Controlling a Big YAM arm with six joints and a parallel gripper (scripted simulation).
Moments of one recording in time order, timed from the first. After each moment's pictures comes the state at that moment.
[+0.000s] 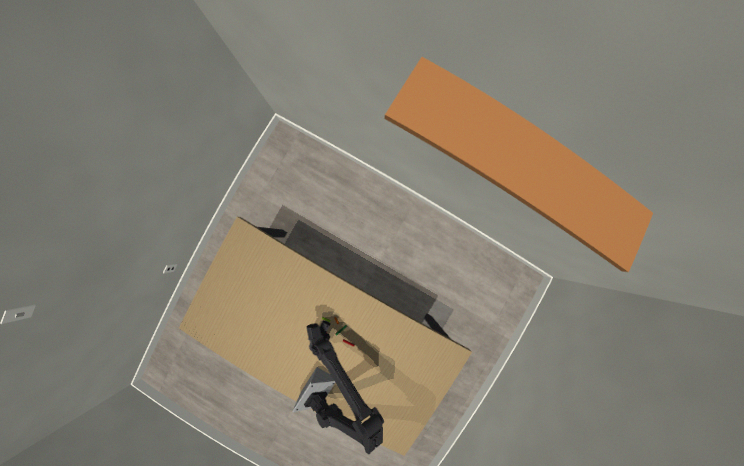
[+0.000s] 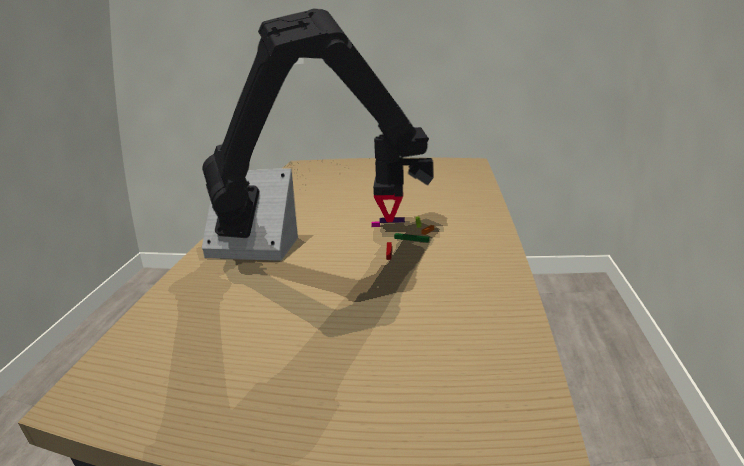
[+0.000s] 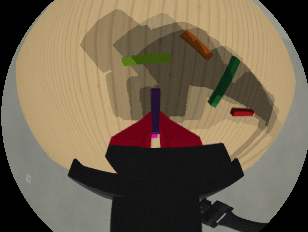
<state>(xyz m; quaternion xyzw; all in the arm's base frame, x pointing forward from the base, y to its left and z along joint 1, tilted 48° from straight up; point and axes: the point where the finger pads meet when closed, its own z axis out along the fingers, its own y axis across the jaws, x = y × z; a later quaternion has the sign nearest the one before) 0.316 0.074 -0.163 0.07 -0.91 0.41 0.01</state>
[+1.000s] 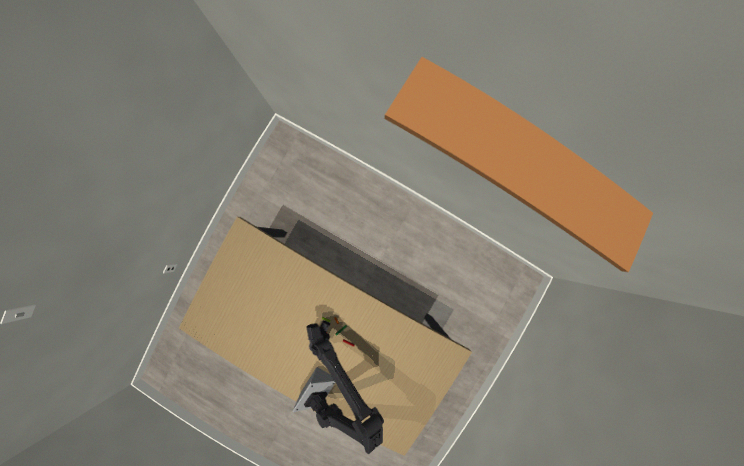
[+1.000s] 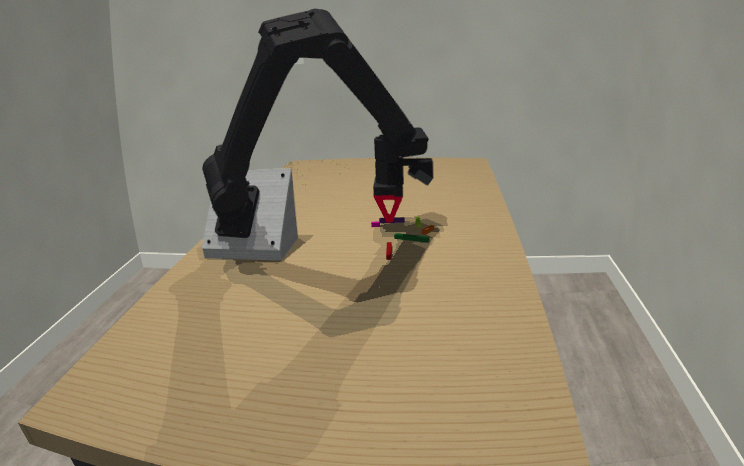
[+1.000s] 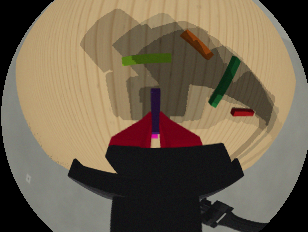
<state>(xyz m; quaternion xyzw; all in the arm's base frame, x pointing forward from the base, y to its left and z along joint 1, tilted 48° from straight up) 0.315 0.073 -0.164 0.07 -0.91 0.41 0.01</state>
